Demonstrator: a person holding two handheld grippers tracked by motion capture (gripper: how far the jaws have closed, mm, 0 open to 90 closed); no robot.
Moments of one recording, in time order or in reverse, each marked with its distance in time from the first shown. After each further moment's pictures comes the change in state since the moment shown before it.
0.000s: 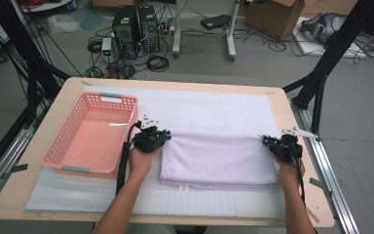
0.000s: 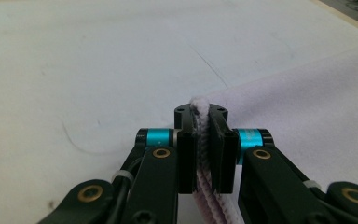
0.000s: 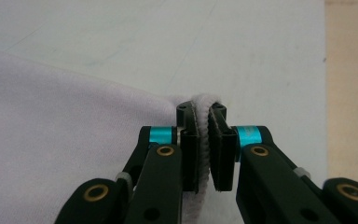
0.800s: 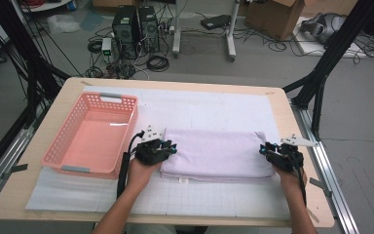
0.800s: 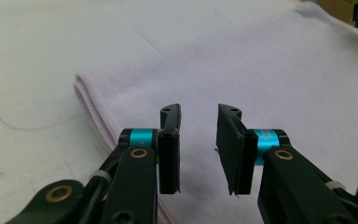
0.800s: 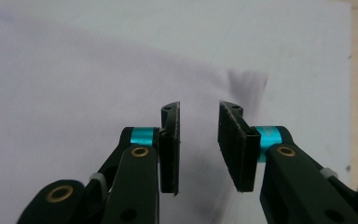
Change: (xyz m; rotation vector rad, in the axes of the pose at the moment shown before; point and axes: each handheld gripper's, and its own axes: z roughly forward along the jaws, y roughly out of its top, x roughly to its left) left arm -0.026 -0.028 -0.025 0.028 -0.160 0.079; right arm 0.025 -0.020 -0.029 0.032 0.066 -0.073
